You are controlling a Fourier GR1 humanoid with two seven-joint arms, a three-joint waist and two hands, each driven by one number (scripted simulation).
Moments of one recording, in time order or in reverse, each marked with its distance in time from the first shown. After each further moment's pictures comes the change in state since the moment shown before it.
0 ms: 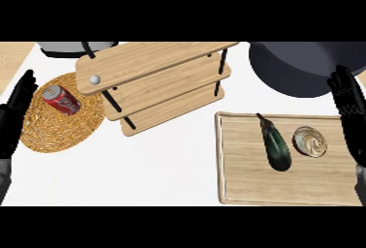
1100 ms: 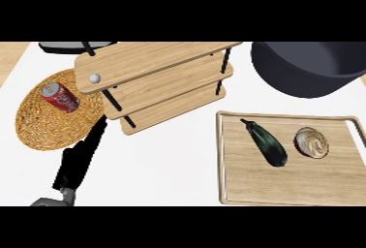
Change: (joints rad) left arm 0.140 -0.255 -0.197 0.048 0.018 -0.070 0.079; right arm 0.170 -0.252 -0.305 0.217 -0.129 0.267 0.125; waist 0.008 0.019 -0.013
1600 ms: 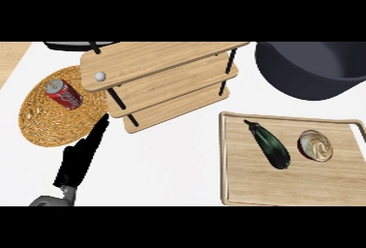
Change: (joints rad) left arm -0.015 -0.001 0.000 0.001 0.000 -0.026 0.006; right arm -0.019 -0.292 0.167 -0.233 0.222 0.075 0.402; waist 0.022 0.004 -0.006
